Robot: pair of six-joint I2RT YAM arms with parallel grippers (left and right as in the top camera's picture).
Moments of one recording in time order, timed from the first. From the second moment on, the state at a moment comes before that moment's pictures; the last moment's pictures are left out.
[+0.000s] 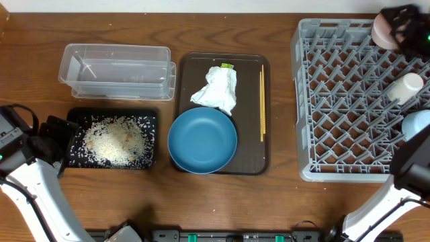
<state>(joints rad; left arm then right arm) 0.69 1.22 1.10 -1.00 0.15 -0.59 -0.45 2.07 1.85 -0.54 -0.70 0.42</state>
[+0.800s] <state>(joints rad) 0.69 1.22 1.10 -1.00 0.15 -0.59 -0.15 2.03 1.85 -0.48 0.06 -0.25</state>
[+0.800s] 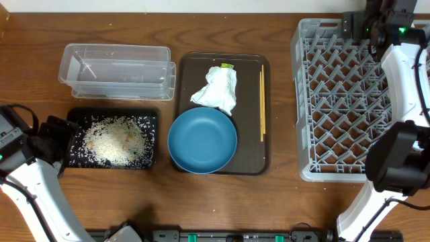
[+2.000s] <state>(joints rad) 0.69 1.22 1.10 -1.00 0.15 -0.59 -0.23 2.22 1.85 -0.43 0.22 -0.30</state>
